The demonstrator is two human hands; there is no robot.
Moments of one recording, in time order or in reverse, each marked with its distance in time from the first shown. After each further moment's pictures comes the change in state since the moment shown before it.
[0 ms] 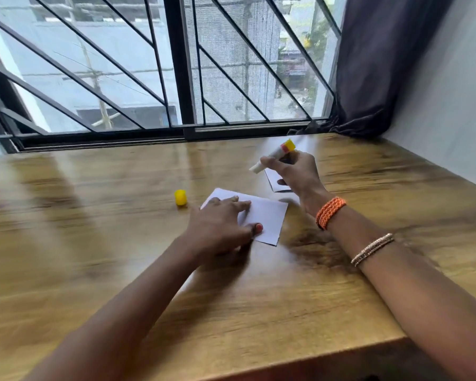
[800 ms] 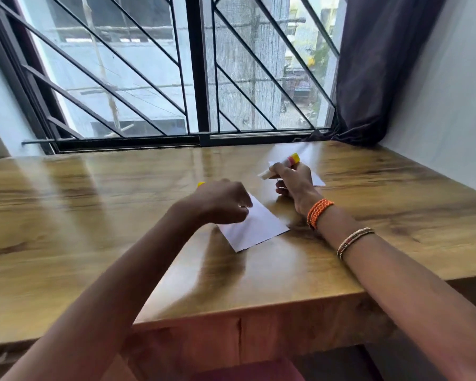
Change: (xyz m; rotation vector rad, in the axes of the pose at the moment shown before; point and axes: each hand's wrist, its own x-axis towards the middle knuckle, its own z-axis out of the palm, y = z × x) left_hand -0.044 -0.004 -0.050 0.075 0.046 0.162; right_hand -0.041 -0.008 0.018 0.109 0.058 0.158
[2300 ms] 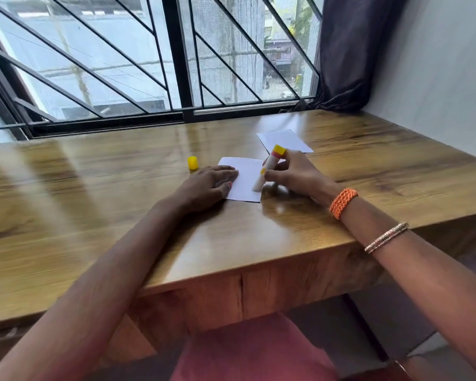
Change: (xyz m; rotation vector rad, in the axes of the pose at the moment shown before) left_hand 0.005 -0.045 0.054 -0.230 0.085 0.164; right_hand -0.056 0.011 -0.033 -0.442 -0.296 -0.222
